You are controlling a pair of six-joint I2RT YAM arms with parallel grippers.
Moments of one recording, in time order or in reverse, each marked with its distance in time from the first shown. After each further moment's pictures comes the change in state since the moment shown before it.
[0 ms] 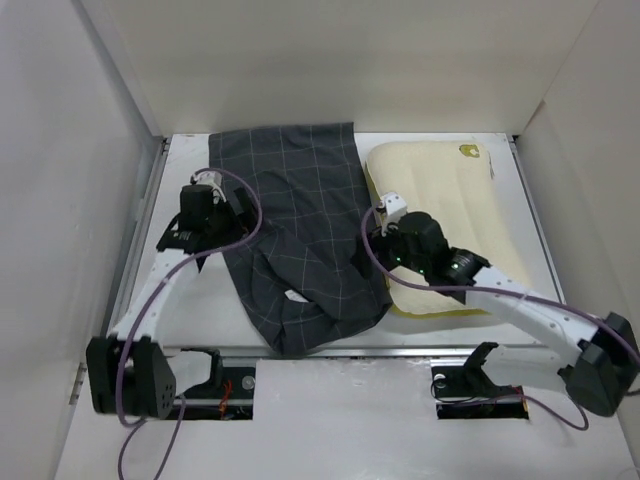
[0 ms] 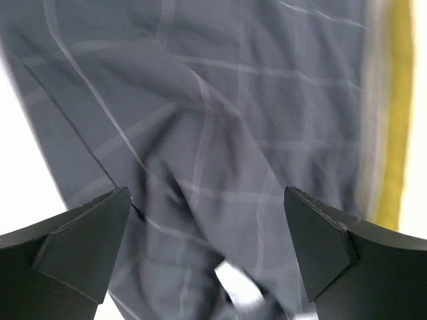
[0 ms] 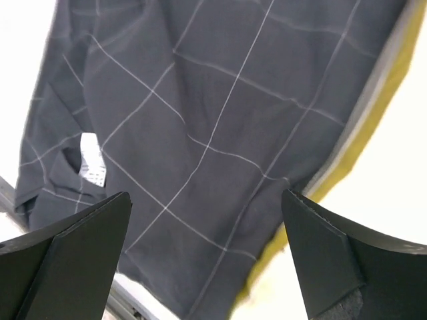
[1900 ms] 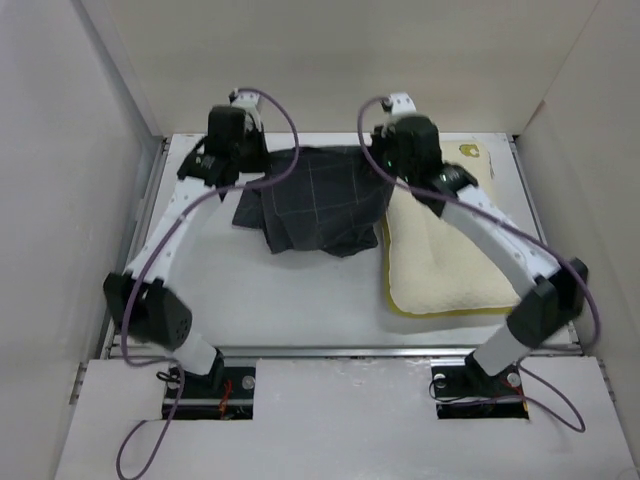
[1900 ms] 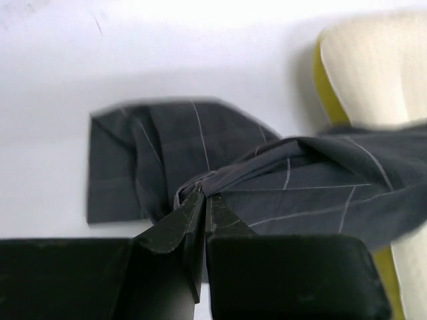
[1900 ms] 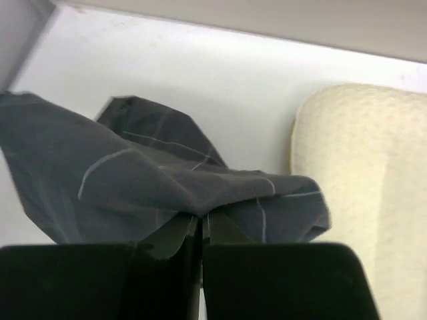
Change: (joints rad) left arm -0.202 0.358 0.669 -0.156 -0.172 0.262; right arm -0.199 0.391 0.639 -0.073 0.127 0.000
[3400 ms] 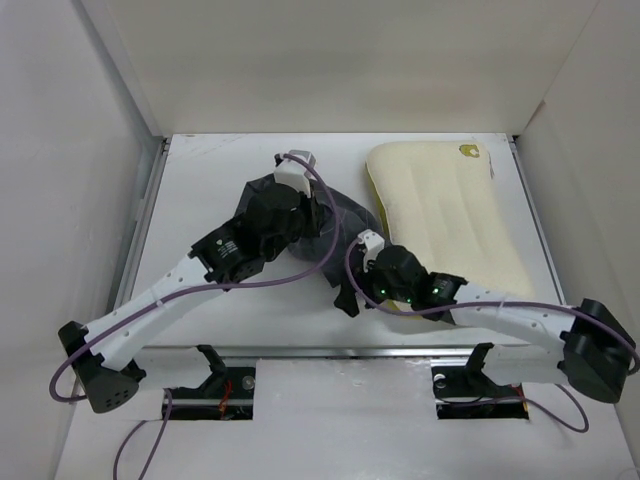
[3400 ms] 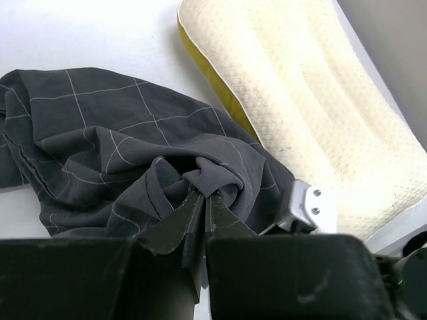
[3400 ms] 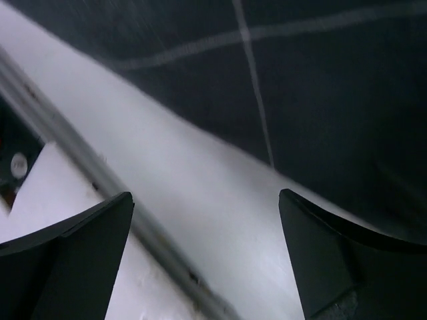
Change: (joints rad) left arm -0.591 -0.332 -0.271 0.088 -0.393 -0.181; right arm 0.372 -0.346 -0.796 0.139 -0.237 0.183
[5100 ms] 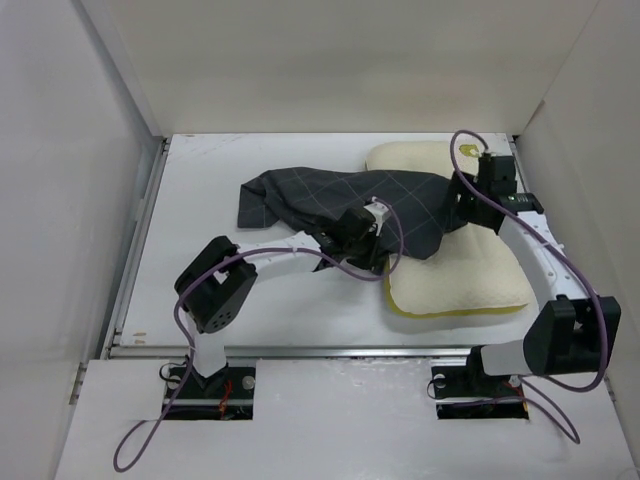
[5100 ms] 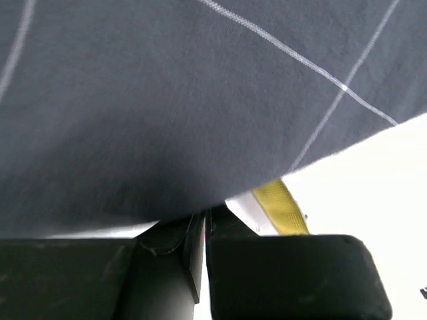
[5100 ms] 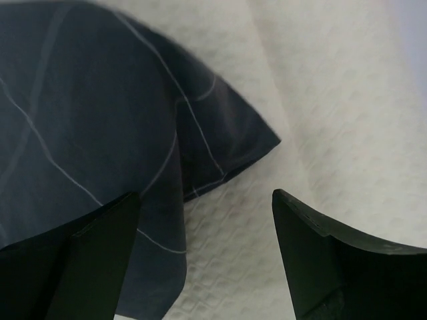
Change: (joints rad) left arm -0.002 0.691 -0.034 0.344 0.453 0.026; right arm -0.876 0.196 0.527 -0.467 0.202 -0.066
